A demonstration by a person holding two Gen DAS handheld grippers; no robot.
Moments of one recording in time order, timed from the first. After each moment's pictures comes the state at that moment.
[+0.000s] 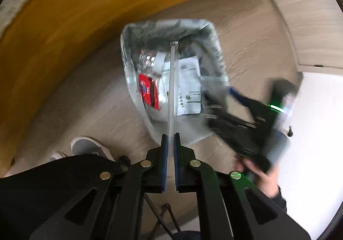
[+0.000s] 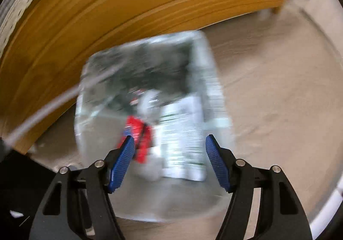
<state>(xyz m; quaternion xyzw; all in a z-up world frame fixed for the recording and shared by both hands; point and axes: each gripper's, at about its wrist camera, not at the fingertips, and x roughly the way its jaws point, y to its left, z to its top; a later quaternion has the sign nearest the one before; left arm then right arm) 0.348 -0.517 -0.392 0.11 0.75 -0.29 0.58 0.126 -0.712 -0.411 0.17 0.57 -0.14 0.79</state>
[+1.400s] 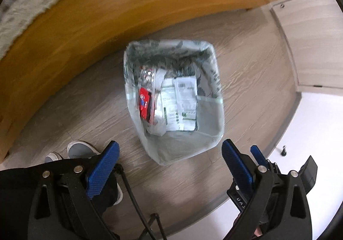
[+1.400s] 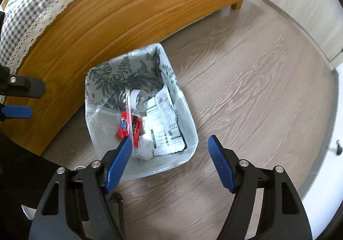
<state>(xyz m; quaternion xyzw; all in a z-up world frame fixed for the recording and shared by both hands) 0.365 -0.513 -0.360 0.06 0.73 -0.27 0.62 0.071 -0.690 -0.329 0.19 0.55 -0.22 0.78</state>
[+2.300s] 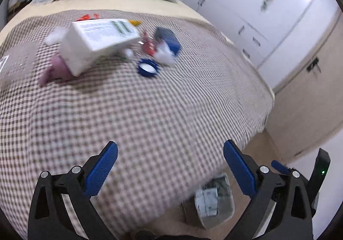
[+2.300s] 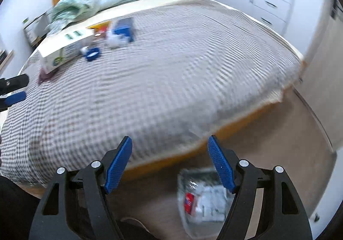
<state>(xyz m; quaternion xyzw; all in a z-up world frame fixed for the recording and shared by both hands) 0.565 -0.239 -0.129 -0.08 0.46 -0.30 0.83 0.289 -0.543 -0.116 0.07 0.44 -0.13 0.89</state>
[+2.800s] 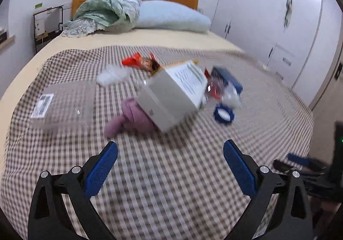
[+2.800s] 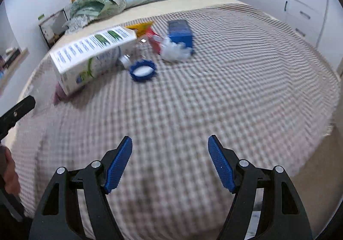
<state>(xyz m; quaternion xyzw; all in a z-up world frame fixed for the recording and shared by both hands) 0.646 -0.153 -0.134 -0.04 0.36 -0.20 0.91 0.440 -0.453 -0.128 0.10 0.43 -0.06 0.89</state>
